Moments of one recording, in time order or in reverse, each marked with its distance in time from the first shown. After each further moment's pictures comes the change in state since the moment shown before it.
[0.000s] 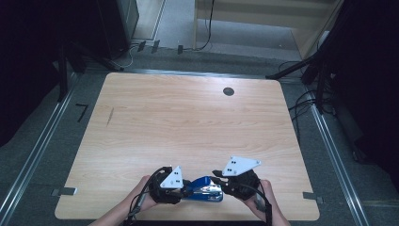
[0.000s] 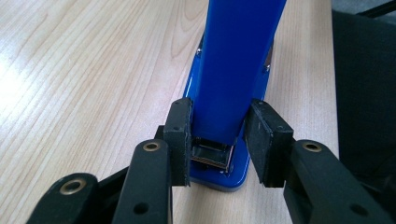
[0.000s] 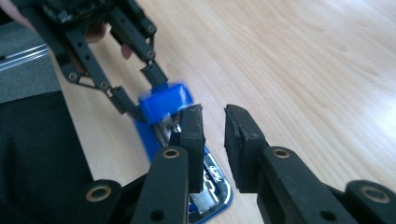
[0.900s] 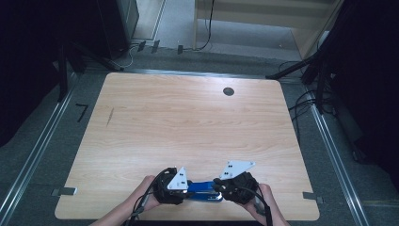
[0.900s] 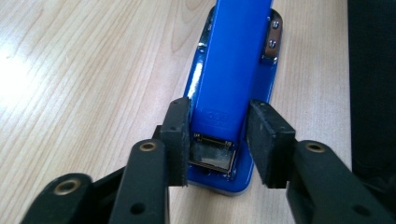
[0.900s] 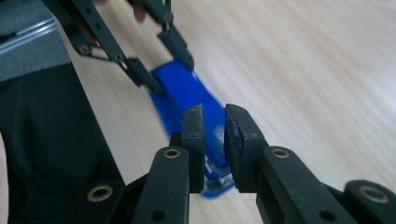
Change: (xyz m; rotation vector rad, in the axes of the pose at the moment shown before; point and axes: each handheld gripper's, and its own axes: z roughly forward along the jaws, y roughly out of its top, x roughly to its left) left arm -0.002 0.007 0.006 0.053 0.012 0.016; right arm 0.006 -0.008 0.007 0.134 0.047 0.043
